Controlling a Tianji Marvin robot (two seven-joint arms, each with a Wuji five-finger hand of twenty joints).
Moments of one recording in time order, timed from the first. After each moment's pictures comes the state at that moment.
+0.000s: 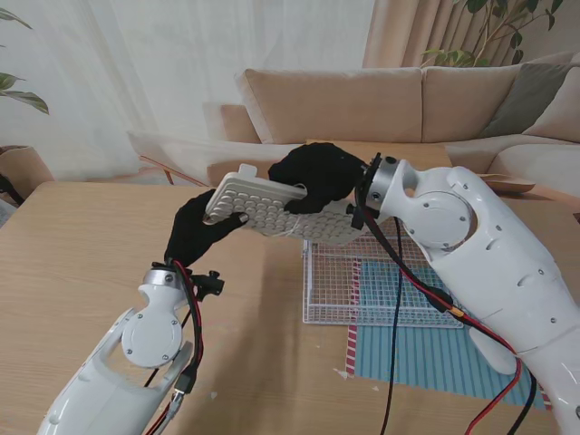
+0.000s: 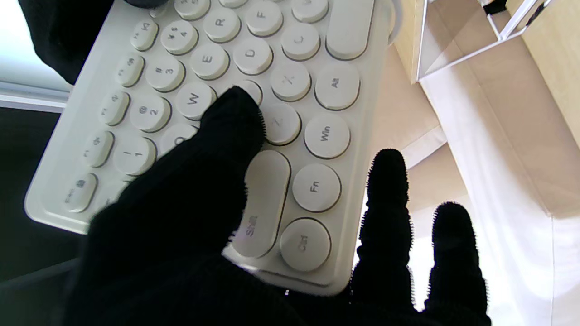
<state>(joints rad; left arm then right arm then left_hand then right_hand) 1.53 -1.25 -1.18 -1.70 0.12 -0.14 0.35 -0.94 -1.04 1.00 -1.56 -0.49 -0.57 0.29 0.83 -0.61 0.62 -0.19 0.79 0.07 0.86 0.43 0.98 0.15 0.47 0.68 0.61 0.25 0.62 0.56 0.01 0.42 0.90 0.46 0.74 -0.75 0.84 -0.23 0.79 0.21 0.87 0.59 0.98 0.21 1.04 0.74 1.01 0.17 1.27 0.78 0.60 0.25 1.41 0.92</state>
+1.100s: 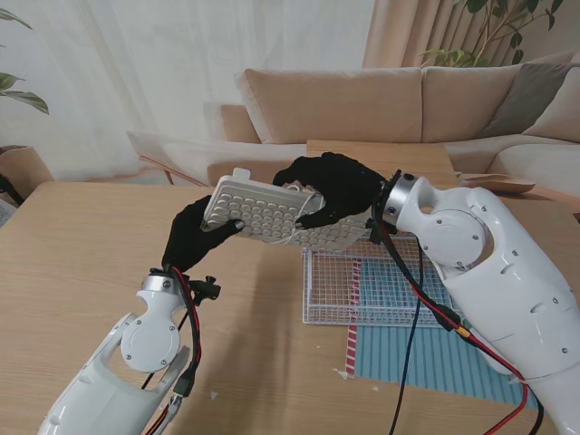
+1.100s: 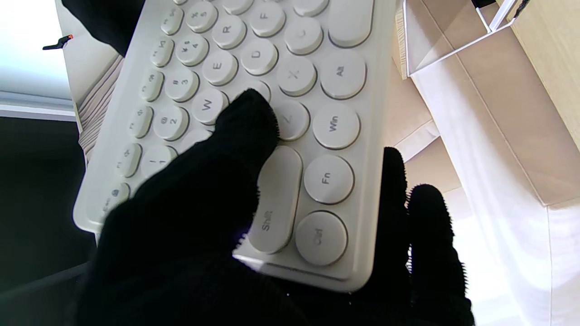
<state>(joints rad) 1.53 -1.24 -1.18 -1.65 0.15 -0.20 0.37 -1.09 -1.04 1.13 -1.62 -0.56 -0.48 0.36 0.88 -0.62 0.65 -0.23 0.76 0.13 0.87 0.57 1.02 0.16 0.40 0.80 0.62 0.24 0.66 0.57 0.13 0.21 1.05 0.54 0.40 -0.53 0.69 -0.12 0.39 0.13 0.32 0.60 0.37 0.13 0.70 0.37 0.45 0.13 0.66 0.47 0.15 0.18 0.94 0.73</state>
